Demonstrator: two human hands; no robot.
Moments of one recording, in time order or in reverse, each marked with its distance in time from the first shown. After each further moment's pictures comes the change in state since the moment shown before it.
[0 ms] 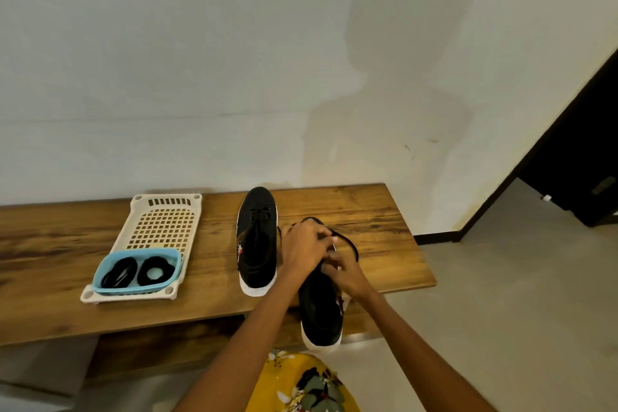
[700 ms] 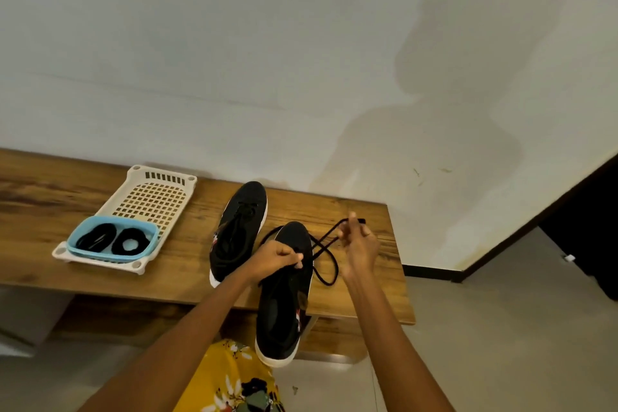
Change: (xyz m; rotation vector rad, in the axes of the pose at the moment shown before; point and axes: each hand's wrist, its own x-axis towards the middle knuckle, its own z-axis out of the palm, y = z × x) left_hand 0.010 -0.048 0.032 -0.628 -0.354 -0.188; right_hand 0.038 -0.045 -0.065 0.812 0.543 0.148
